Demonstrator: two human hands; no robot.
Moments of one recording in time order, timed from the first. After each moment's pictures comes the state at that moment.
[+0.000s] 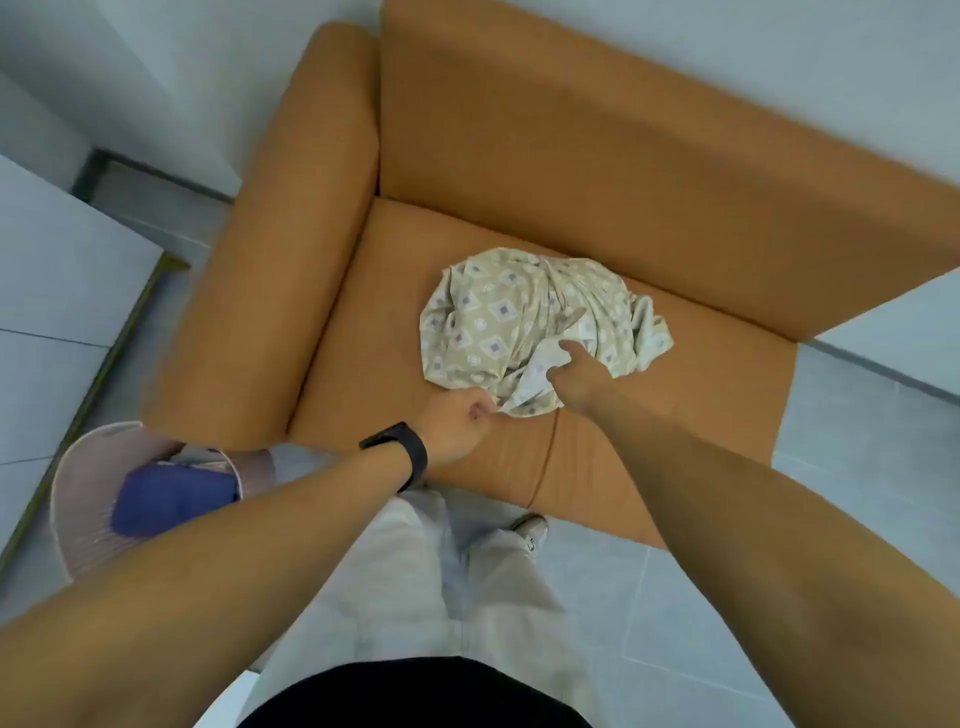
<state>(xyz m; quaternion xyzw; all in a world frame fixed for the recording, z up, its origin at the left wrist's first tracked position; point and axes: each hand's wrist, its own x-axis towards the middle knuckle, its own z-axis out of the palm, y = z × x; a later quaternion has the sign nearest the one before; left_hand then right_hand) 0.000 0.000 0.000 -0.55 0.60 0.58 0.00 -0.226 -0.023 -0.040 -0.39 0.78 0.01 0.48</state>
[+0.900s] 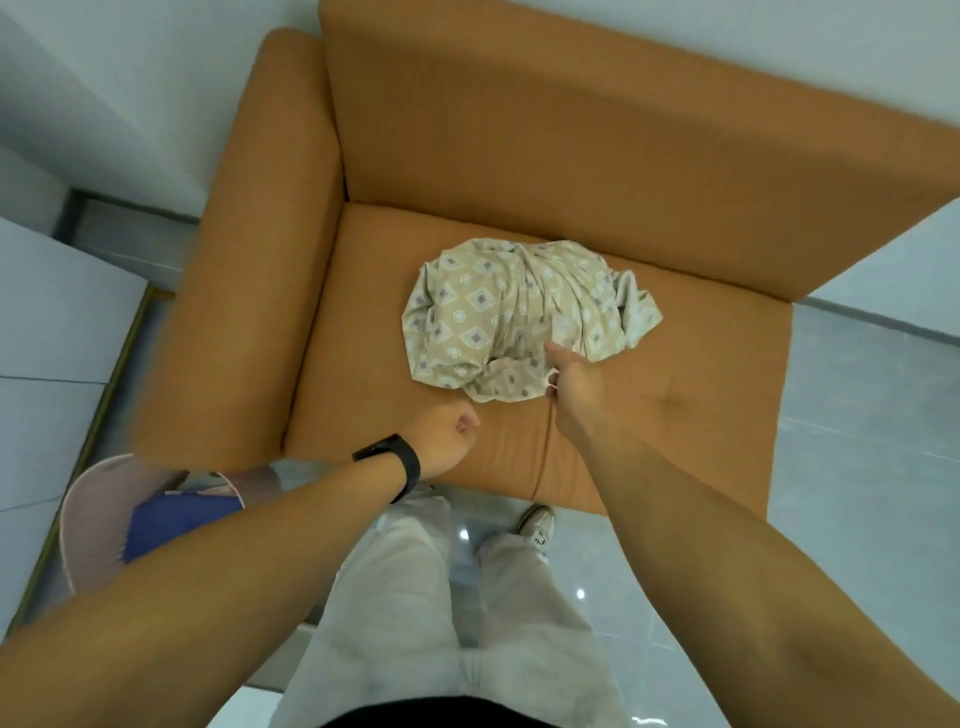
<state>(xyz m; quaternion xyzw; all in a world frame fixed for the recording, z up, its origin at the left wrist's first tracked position) -0.008 0.016 -0.031 -0.55 0.61 0.57 0.09 -0.212 0.016 -0.038 -0.01 0.74 -0.38 0.55</state>
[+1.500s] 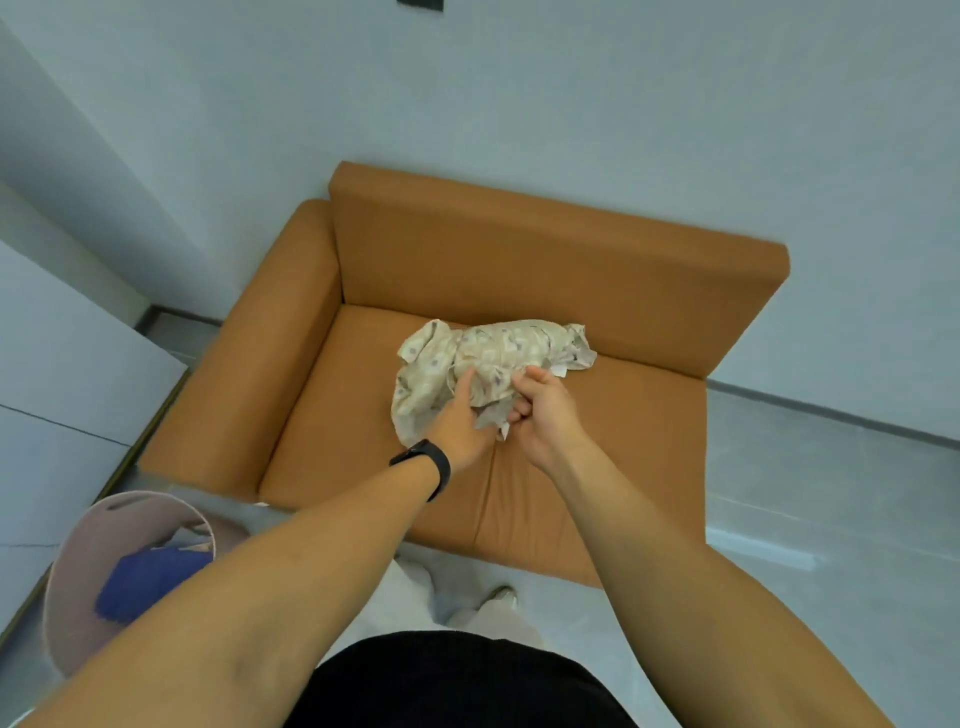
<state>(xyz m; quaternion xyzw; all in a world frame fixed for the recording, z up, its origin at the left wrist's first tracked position) -0.166 0.114 0.089 -0.57 0.62 0.52 -0.12 -0.297 0.130 0.132 -0.01 0.56 -0.54 0.62</state>
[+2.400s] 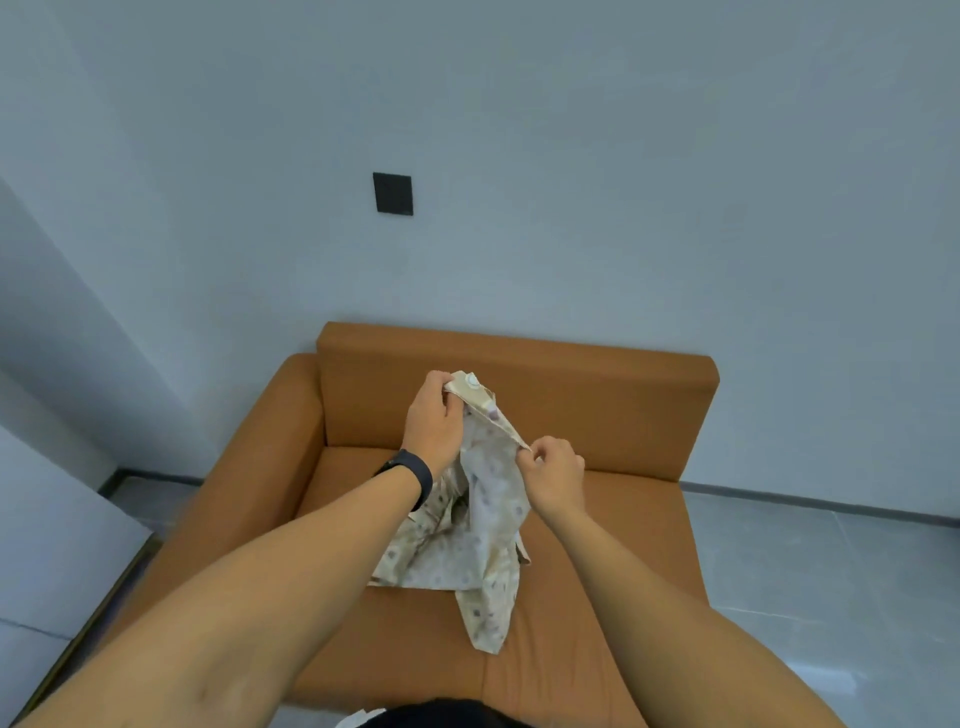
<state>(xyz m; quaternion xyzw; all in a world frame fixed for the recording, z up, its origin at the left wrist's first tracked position) -0.174 0.020 0.219 -0.52 0.67 0.37 -0.38 -0.321 0.112 0.182 -0.40 0.79 -0.35 0.29</state>
